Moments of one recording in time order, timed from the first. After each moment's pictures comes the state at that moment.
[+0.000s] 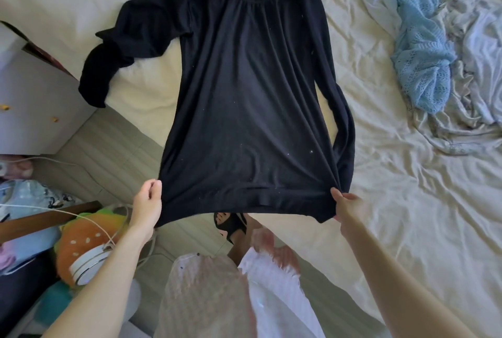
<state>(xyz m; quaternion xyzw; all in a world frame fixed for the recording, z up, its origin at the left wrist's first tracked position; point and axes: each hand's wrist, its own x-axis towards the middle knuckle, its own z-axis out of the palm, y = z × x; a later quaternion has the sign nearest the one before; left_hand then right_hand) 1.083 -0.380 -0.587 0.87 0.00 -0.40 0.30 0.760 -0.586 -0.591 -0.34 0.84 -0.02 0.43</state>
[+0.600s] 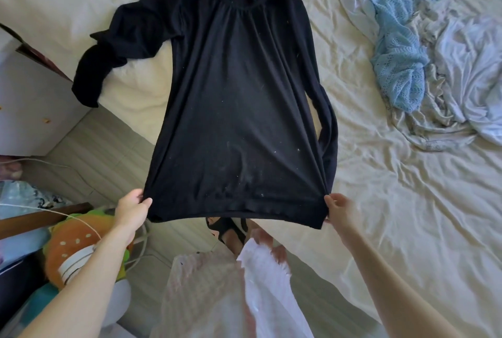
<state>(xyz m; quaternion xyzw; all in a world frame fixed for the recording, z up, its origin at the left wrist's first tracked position) 1.085 -0.359 -0.587 0.88 0.01 -0.41 0.22 0.725 -0.571 -0.571 -0.44 0.77 0.00 0.47</state>
